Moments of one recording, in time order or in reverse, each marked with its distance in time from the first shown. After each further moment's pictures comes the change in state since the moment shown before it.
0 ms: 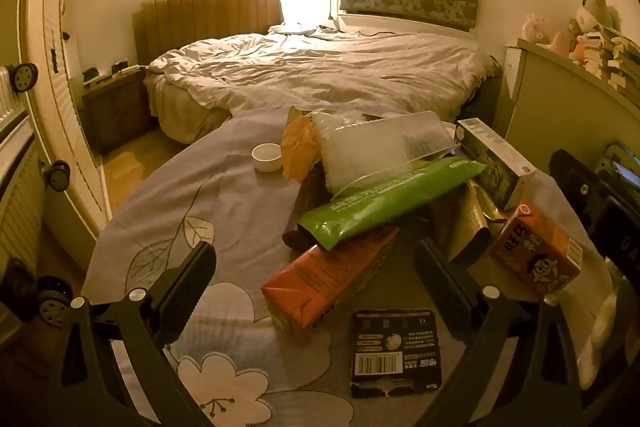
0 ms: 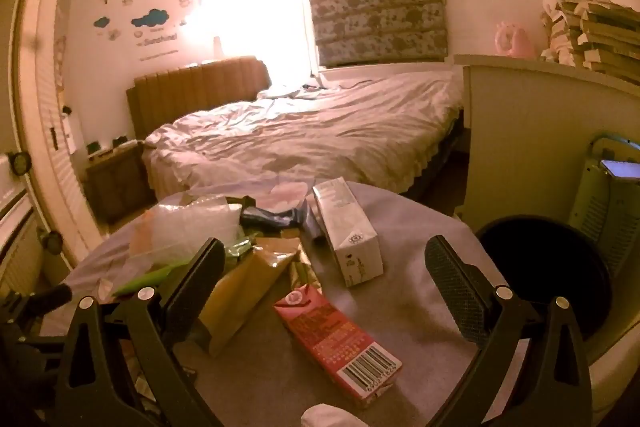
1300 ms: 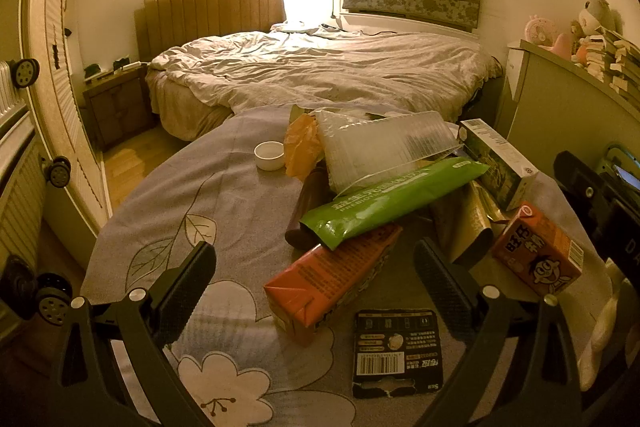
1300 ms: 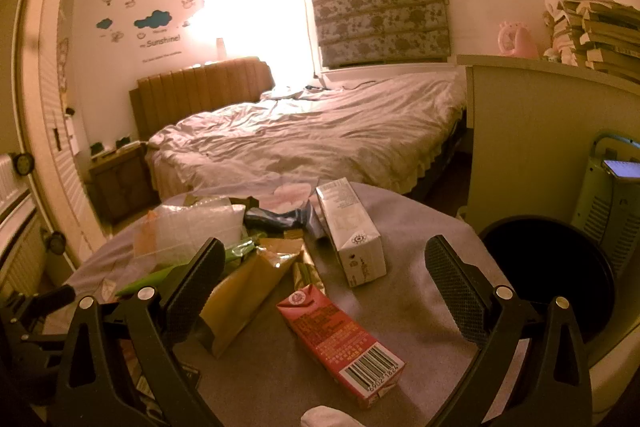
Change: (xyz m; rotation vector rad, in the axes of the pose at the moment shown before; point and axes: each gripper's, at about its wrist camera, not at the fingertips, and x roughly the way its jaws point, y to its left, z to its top) left arm 0.005 0.011 0.000 -0.013 0.004 -0.001; right arm -0.001 0.001 0.000 -0.001 -0.005 0.006
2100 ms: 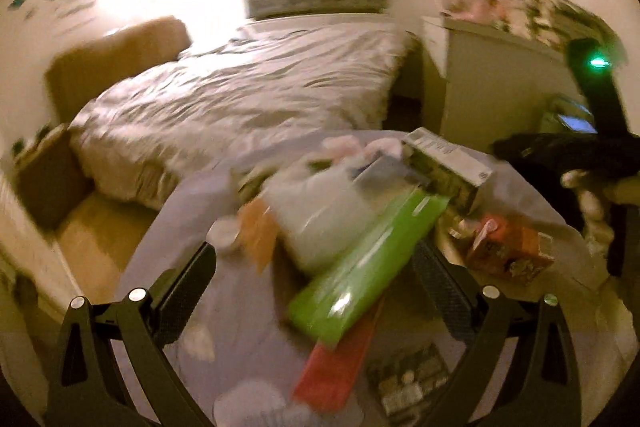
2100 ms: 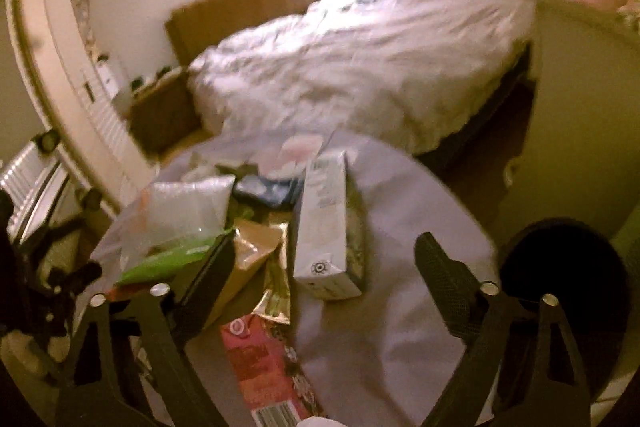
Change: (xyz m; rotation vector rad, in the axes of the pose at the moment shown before) left arm 0.016 -0.002 0.067 0.312 -0.012 -0.257; right arm 0.093 -0.033 0.068 -0.063 0.435 0.235
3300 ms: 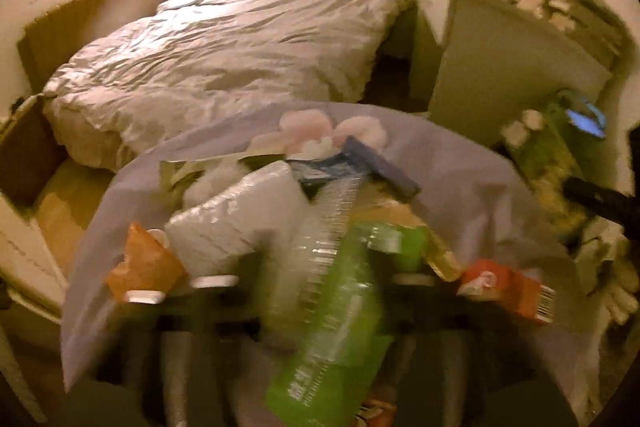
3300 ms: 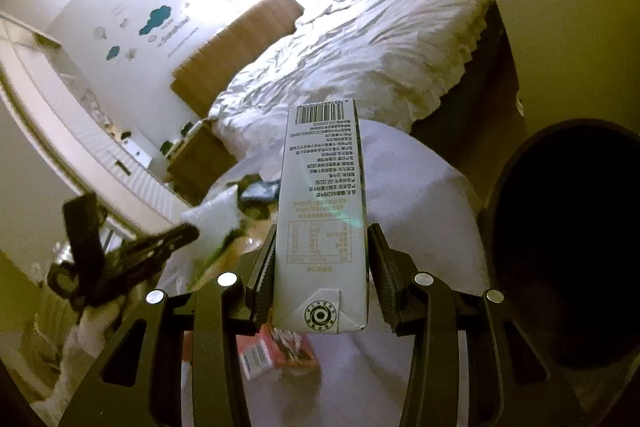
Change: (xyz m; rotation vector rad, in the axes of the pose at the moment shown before) left arm 0.071 -0.025 0.037 -0.058 0.209 -0.037; right arm -0.050 -0.100 -0.059 0.335 -0.086 0.230
